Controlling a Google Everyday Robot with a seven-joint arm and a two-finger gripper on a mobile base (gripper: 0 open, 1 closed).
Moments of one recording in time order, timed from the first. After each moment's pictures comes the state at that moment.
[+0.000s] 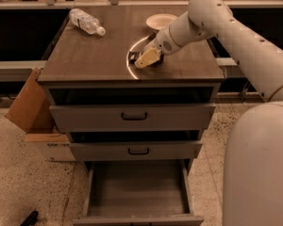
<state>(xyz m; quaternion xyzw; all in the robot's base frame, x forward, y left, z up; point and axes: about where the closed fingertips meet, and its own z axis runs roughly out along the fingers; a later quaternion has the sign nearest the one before) 0.761 -0.030 0.828 -0.51 0.76 0.18 0.36</state>
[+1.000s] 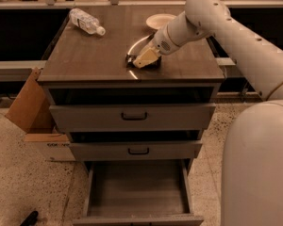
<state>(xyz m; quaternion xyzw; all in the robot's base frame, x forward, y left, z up) 0.760 -0.026 0.826 -0.52 0.76 0.18 0.35</state>
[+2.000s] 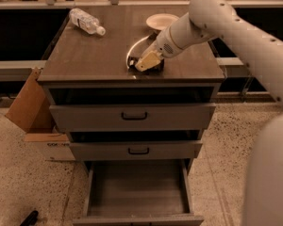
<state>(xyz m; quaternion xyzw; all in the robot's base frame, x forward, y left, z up) 0.737 -0.032 0.838 -0.52 0.76 0.17 0.36</state>
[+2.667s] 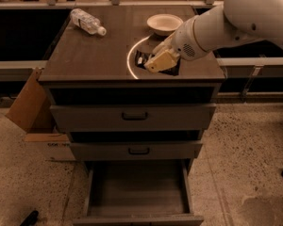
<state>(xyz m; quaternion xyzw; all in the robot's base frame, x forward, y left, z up) 0.629 -0.057 0.914 -0.51 0.75 0.14 0.41</state>
